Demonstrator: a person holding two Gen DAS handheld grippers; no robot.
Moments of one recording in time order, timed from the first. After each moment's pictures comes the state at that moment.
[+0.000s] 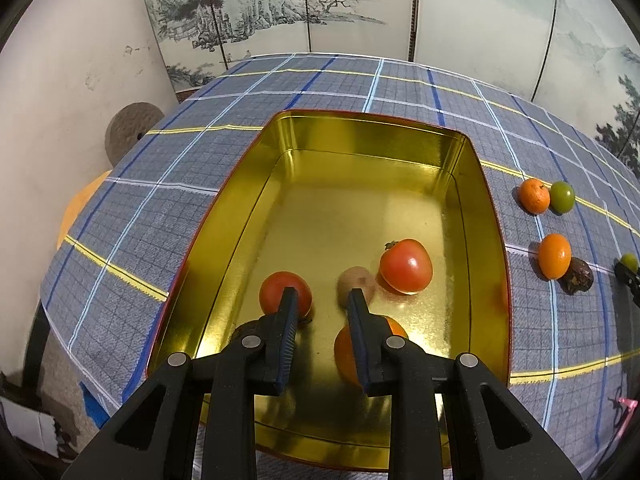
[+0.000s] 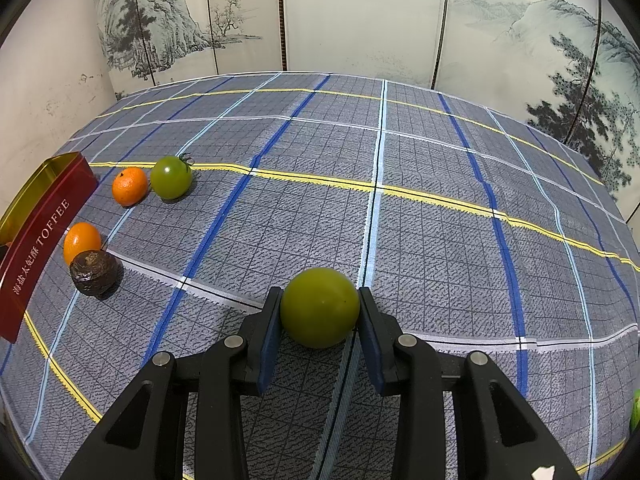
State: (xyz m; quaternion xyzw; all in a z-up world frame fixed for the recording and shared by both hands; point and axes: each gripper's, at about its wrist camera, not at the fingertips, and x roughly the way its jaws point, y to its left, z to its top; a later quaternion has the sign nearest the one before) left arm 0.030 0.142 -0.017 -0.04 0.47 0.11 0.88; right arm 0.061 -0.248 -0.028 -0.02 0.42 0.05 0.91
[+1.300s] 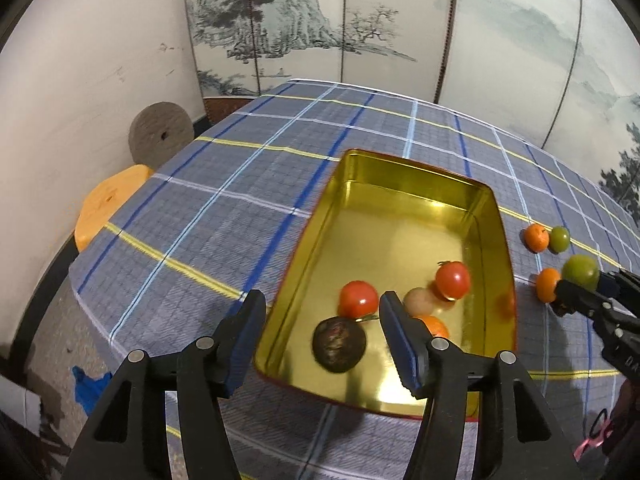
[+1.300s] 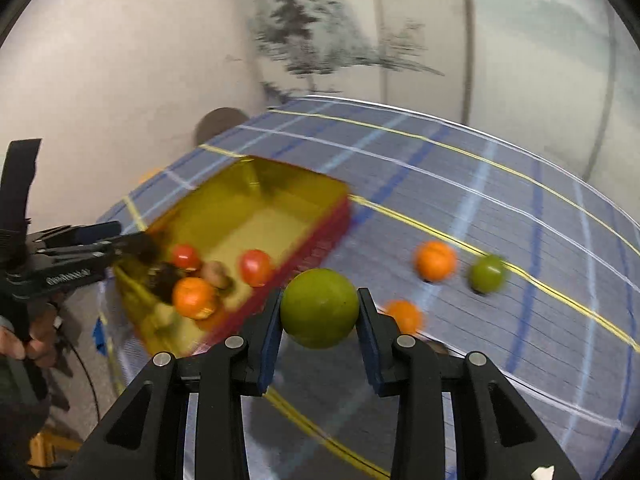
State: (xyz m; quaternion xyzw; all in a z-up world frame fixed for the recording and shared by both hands) left arm -0.016 0.190 0.023 -0.08 0.42 0.15 0.89; right arm 0.036 -0.051 0.040 -0.07 0.38 0.30 0.87
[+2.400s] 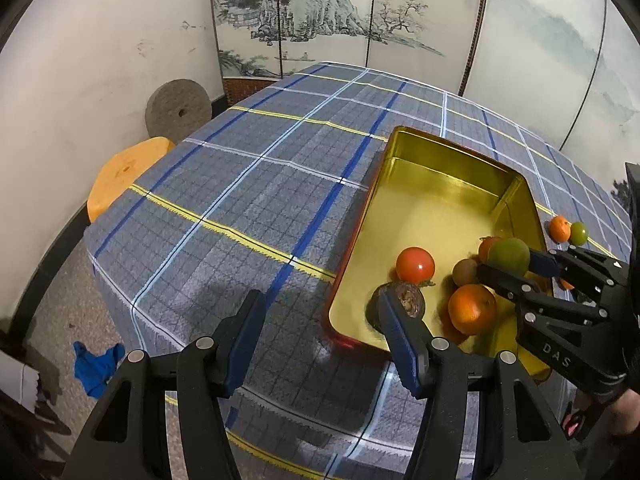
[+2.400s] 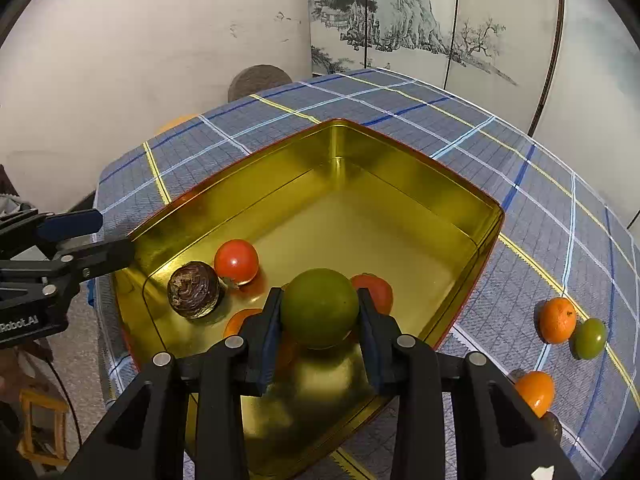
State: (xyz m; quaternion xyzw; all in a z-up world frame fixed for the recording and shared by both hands) left arm -0.045 0.222 0.007 -0.10 0.44 0.17 0.88; right arm 0.041 0.066 -0.001 -0.15 0.40 0.33 0.84
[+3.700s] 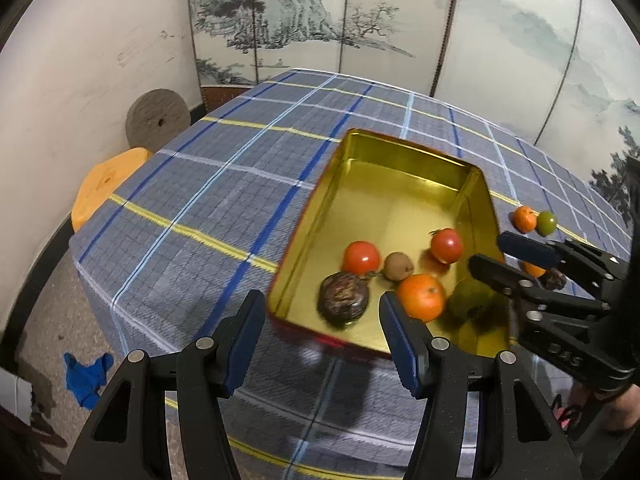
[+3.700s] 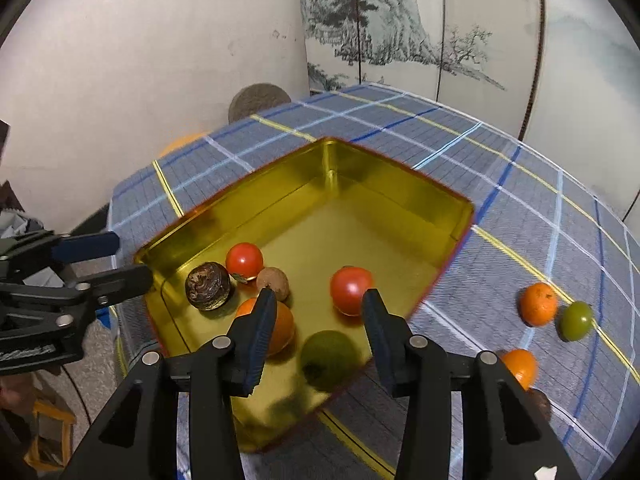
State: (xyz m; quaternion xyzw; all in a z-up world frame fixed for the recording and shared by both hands) left arm -0.046 0.187 0.021 -0.10 0.43 0.13 0.89; right arm 0.024 0.031 0.022 -0.12 0.37 0.34 0.86
